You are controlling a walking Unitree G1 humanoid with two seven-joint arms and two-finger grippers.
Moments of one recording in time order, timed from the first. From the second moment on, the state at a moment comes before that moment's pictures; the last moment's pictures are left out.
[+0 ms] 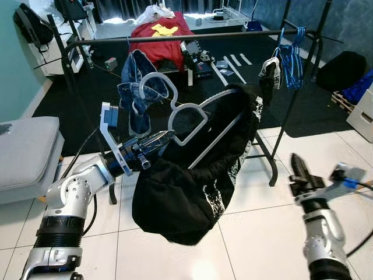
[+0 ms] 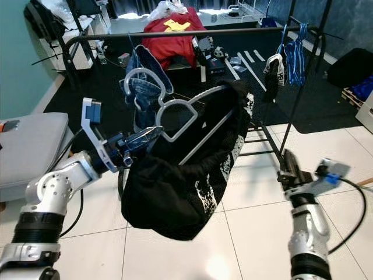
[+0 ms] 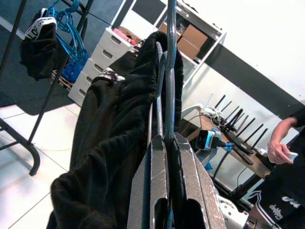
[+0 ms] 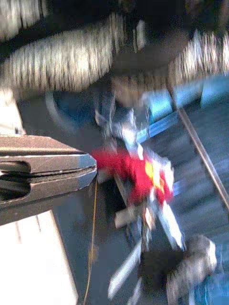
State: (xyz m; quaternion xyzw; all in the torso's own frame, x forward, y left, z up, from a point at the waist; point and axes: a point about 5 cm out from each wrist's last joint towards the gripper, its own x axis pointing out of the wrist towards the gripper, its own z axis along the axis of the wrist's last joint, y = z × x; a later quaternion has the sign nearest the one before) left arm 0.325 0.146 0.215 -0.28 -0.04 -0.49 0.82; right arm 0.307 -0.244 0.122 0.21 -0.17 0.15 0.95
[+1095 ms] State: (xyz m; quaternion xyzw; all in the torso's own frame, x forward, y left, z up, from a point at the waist) left arm 0.333 0.139 0.217 -0.21 -0.04 -0.45 0.87; right arm 0.325 -0.229 0.132 0.17 -0.18 0.12 0.96
